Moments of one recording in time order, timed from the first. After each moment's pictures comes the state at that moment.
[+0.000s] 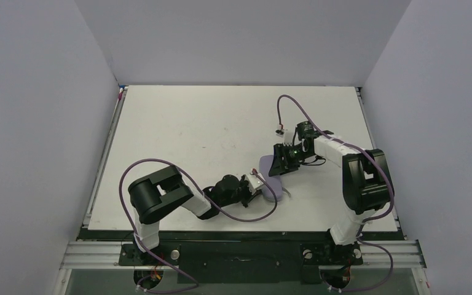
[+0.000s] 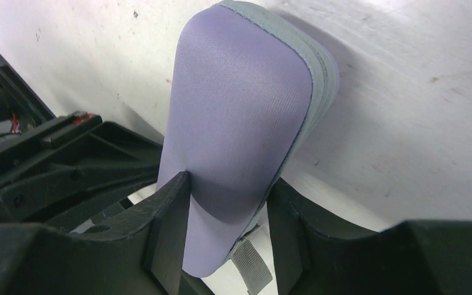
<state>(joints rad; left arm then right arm) -1.02 1.88 0.59 0.94 0.08 0.04 0.22 1.74 1.03 -0.57 -0.67 0.00</state>
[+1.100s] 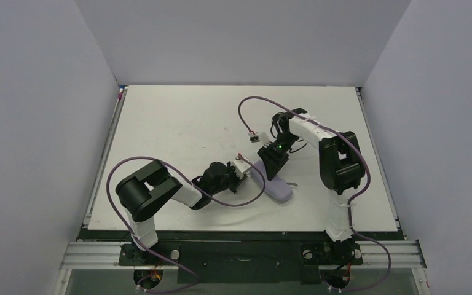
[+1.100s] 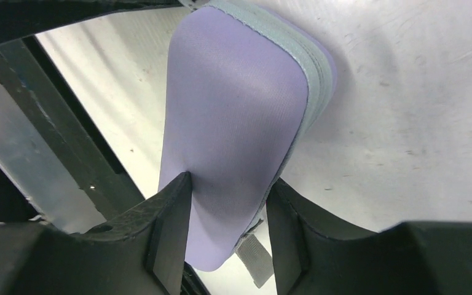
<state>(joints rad) -0.84 1.83 0.58 0.88 0.08 0.07 0.36 2.03 1.50 -1.17 -0.60 -0.61</state>
